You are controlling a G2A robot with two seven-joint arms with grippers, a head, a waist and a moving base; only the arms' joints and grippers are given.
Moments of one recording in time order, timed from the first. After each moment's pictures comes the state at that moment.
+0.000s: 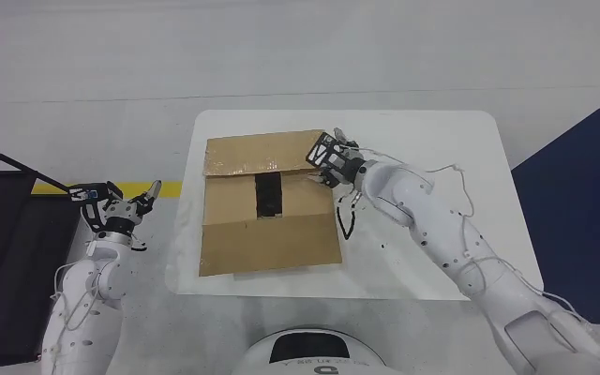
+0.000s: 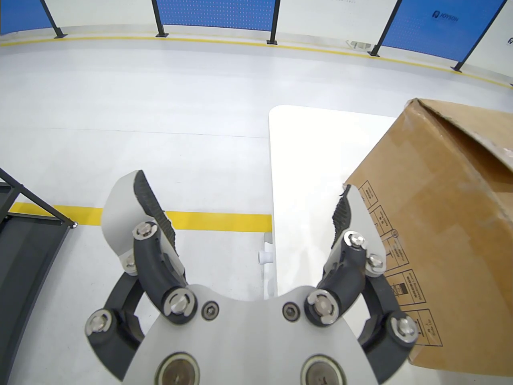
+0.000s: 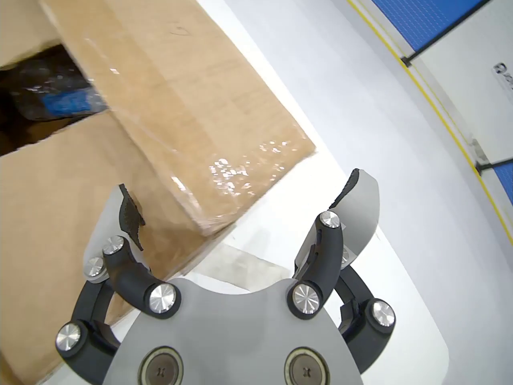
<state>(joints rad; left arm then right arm) 1.68 -1.15 -1.75 -1.51 1.04 -0.21 0.07 -0.97 -1.10 0.81 -1.60 -1.32 -0.19 0.54</state>
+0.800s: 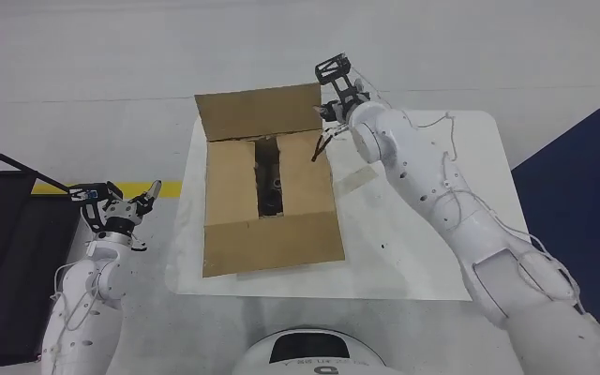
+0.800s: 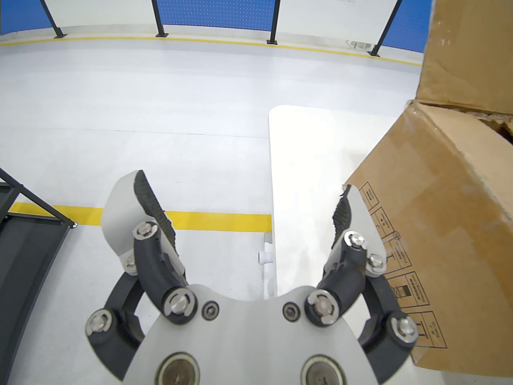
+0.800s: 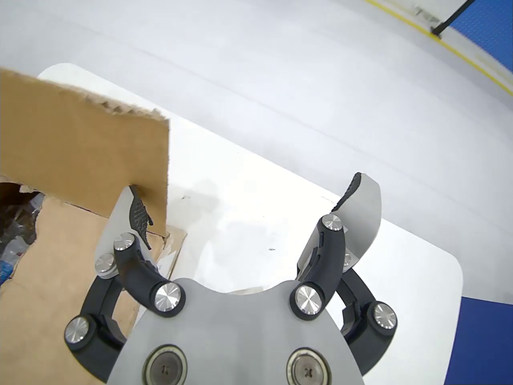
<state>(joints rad) 1.68 -1.15 -1.75 -1.51 1.04 -0.21 0.07 -0.57 -1.31 0.70 -1.13 -1.02 0.14 0.69</state>
